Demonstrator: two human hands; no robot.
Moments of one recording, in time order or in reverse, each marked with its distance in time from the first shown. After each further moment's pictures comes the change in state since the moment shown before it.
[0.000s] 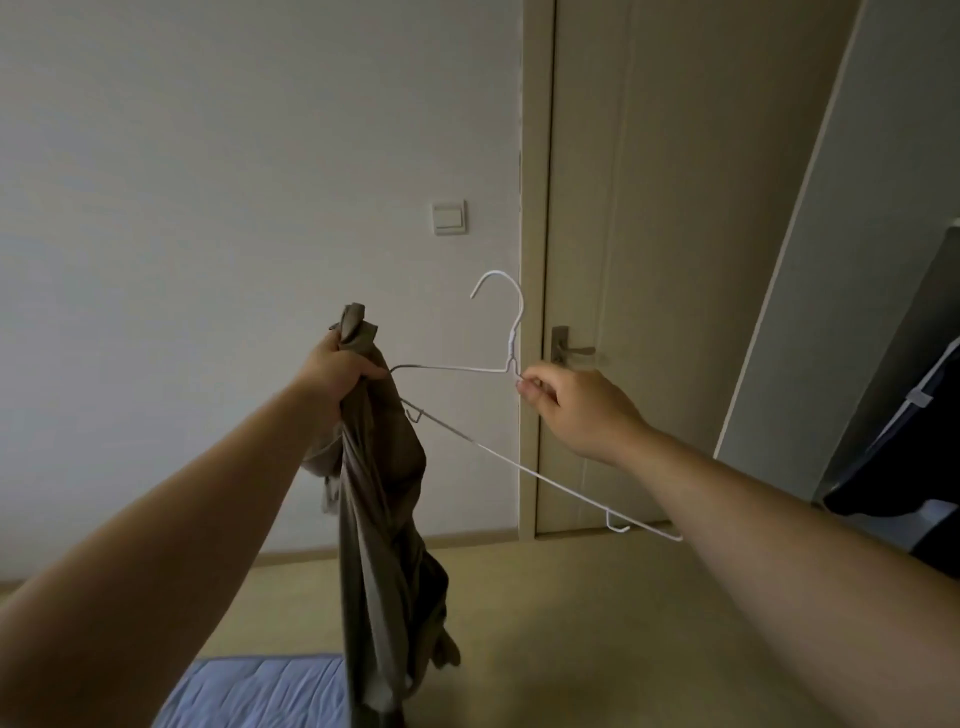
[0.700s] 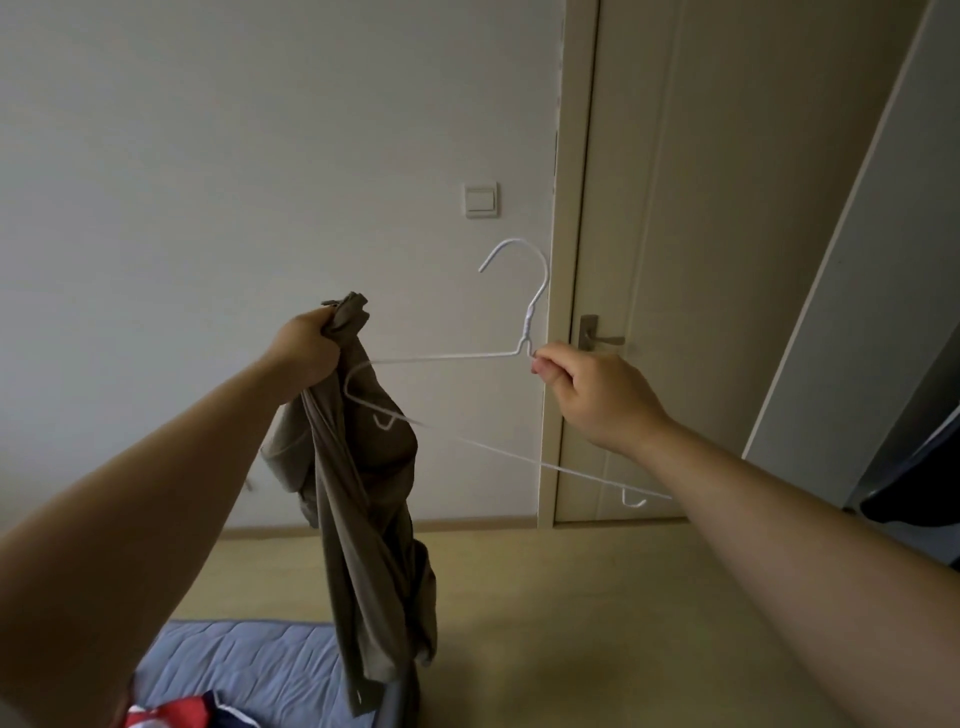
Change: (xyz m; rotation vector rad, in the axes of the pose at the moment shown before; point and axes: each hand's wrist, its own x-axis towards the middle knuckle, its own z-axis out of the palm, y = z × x) left_hand 0.000 0.010 -0.065 0.734 0.142 0.209; right_hand -0.001 -0.025 0.002 0.012 0.109 -0.136
